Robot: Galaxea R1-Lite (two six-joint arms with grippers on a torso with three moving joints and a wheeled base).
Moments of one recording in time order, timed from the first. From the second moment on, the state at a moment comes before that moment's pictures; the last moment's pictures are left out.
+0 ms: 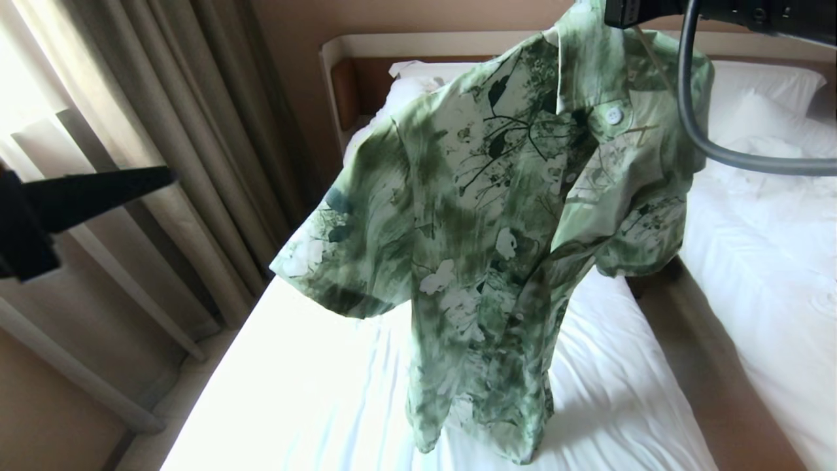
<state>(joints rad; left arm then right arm) -0.49 1.01 -0.96 -0.01 0.00 -0.11 0.71 1.65 -1.77 -0.17 -0.34 -0.36</state>
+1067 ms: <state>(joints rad) -0.72 1.48 -1.01 -0.30 0.14 0.07 0.62 1.72 -1.77 -0.18 -0.38 -0.38</state>
